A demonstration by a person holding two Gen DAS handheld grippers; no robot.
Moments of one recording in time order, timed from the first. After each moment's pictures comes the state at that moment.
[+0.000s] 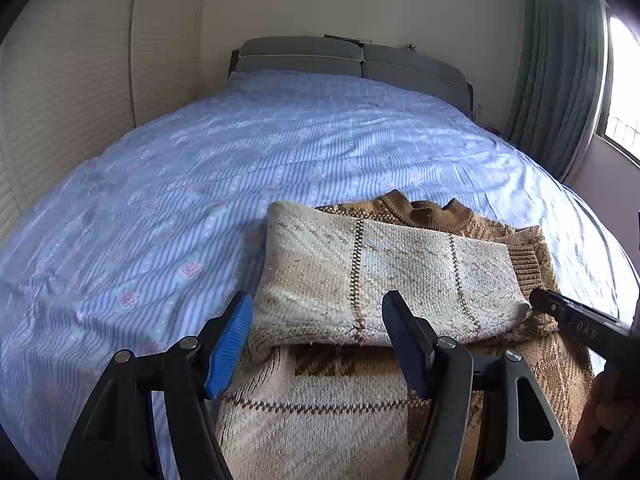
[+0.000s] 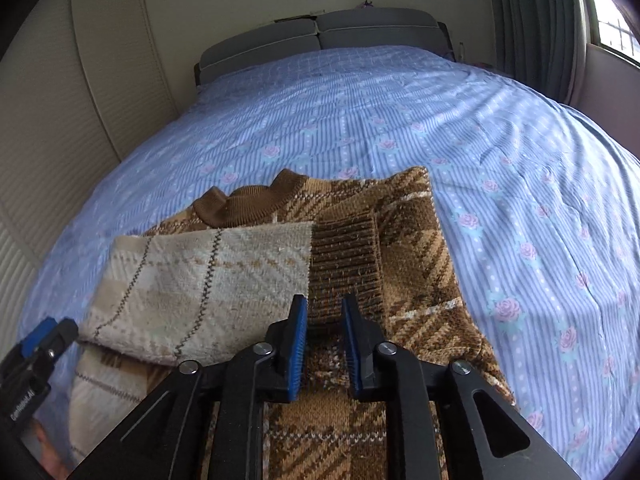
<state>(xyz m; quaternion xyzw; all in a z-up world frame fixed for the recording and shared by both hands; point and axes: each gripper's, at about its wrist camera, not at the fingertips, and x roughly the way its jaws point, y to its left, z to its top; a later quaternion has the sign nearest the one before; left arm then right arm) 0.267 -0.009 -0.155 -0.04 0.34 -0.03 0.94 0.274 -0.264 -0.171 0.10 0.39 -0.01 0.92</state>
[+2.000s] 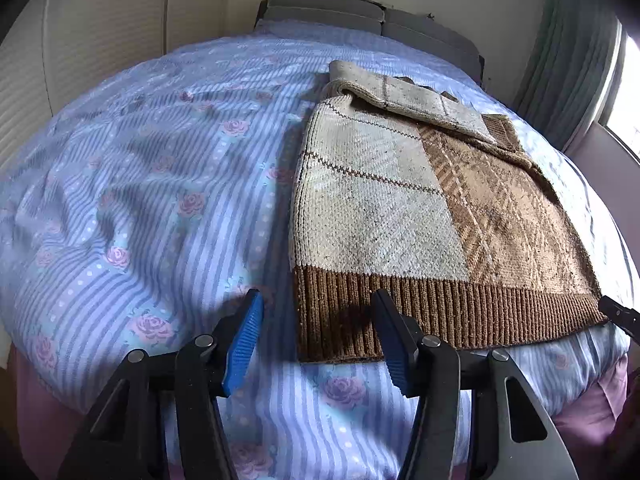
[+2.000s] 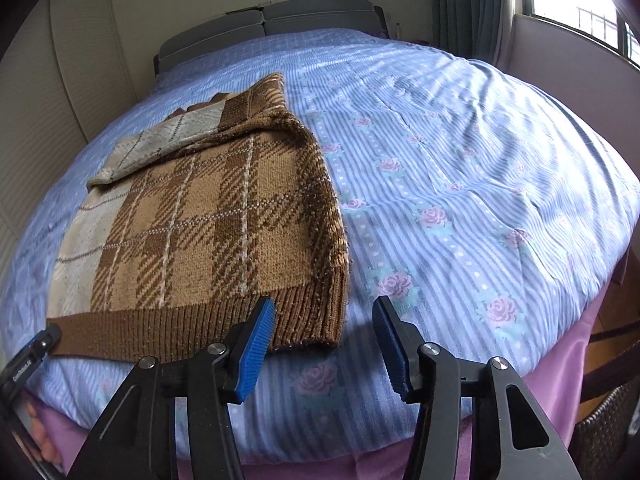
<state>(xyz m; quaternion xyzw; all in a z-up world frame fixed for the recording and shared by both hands) 0.038 0.041 -0.226 -0.08 0.41 -0.02 0.91 0.001 -0.317 -0.197 0.11 0.41 -0.09 0.90</state>
